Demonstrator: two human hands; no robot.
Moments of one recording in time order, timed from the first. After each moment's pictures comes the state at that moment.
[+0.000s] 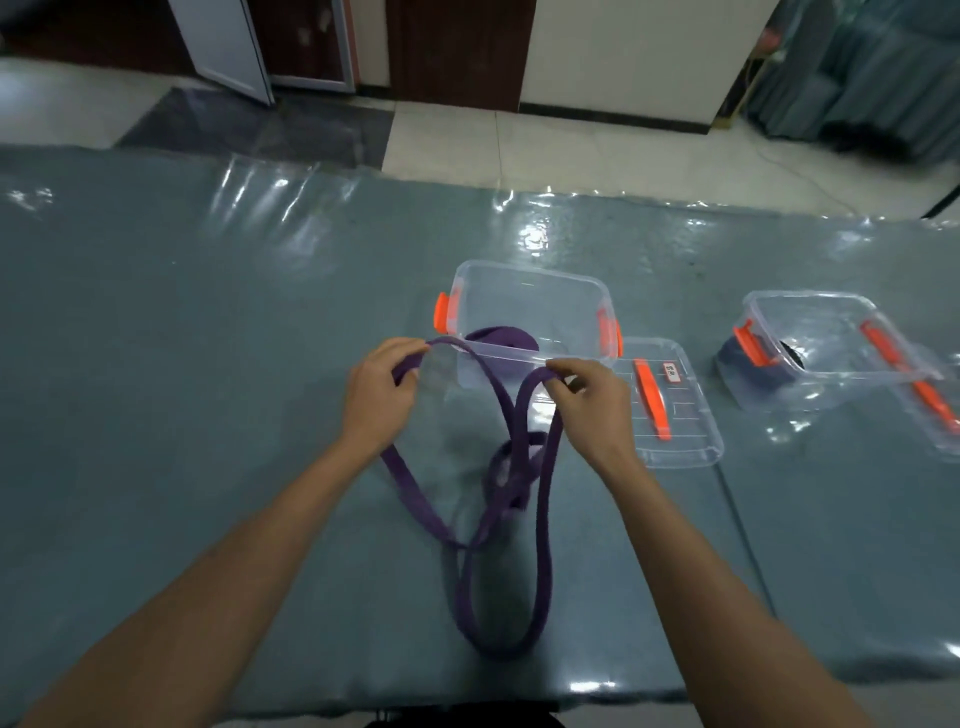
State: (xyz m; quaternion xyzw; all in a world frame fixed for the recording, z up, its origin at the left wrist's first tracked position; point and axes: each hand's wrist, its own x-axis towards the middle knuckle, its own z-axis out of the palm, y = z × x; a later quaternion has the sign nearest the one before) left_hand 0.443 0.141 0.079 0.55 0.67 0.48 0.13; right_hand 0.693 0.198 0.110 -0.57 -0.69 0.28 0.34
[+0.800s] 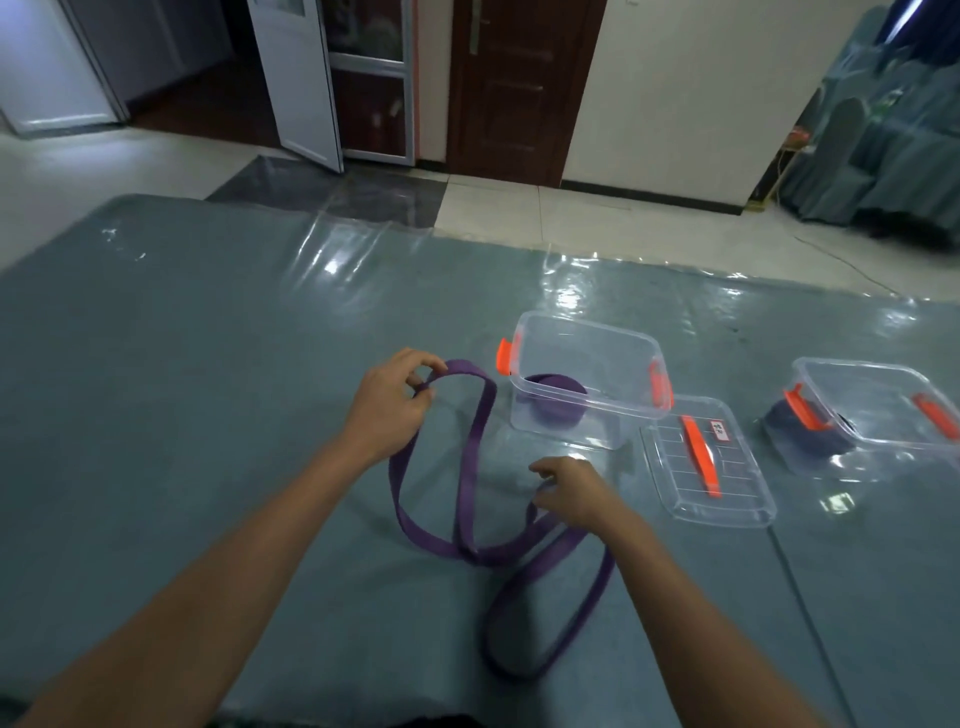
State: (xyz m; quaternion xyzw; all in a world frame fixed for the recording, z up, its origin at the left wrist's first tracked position) left_hand 0.370 0.095 0.118 0.58 0.67 0.45 0.12; right_hand 0.642 0.173 0.050 -0.52 -0.80 0.31 -0.02
